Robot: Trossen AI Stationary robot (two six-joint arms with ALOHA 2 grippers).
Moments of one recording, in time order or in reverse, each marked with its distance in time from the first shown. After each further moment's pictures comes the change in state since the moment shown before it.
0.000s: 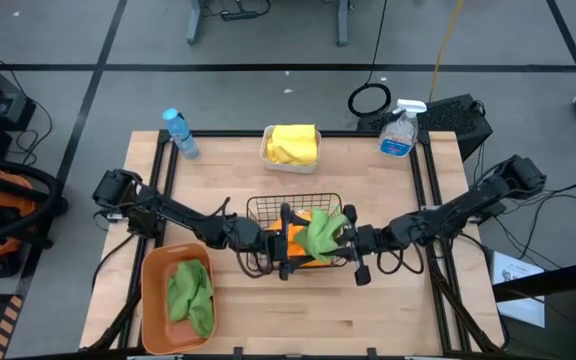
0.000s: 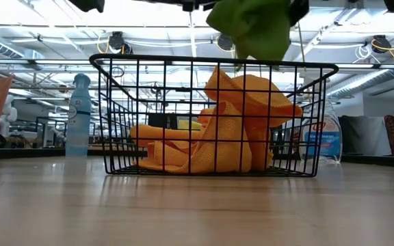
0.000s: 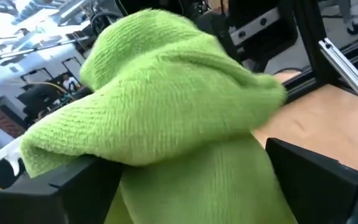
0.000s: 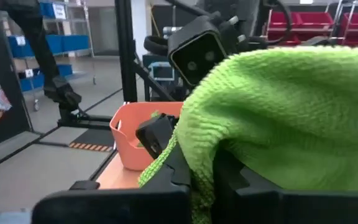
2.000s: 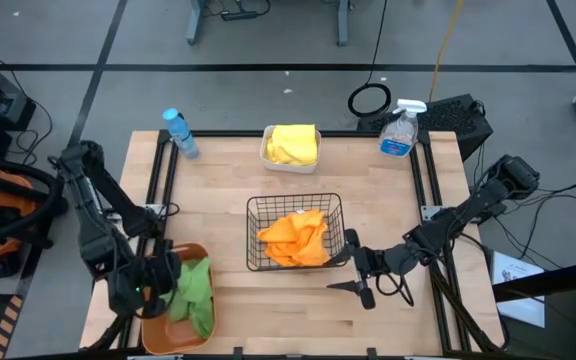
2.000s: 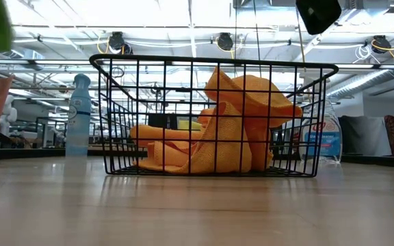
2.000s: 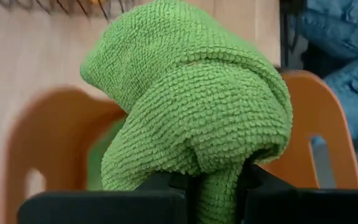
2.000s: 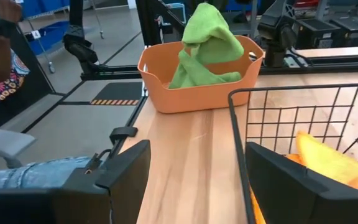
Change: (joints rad) left arm -0.801 -0.582 0.017 -1.709 -0.118 -1.651; right arm 0.185 0.061 0.094 -0.308 0.115 0.250
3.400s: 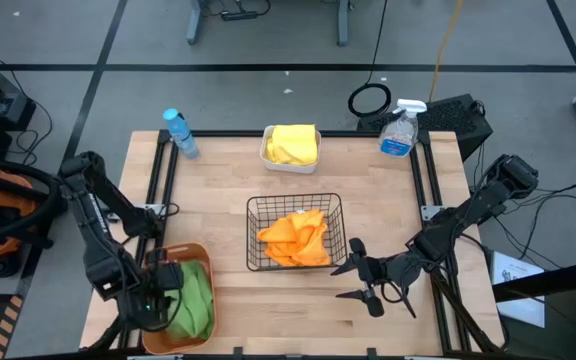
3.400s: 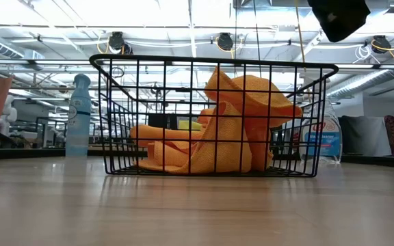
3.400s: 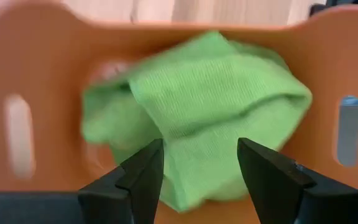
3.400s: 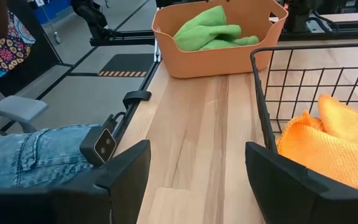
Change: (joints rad) left arm 0.003 0.175 0.112 -0.148 0.198 -0.160; right arm 0.070 0.000 0.000 -0.131 0.002 0.064
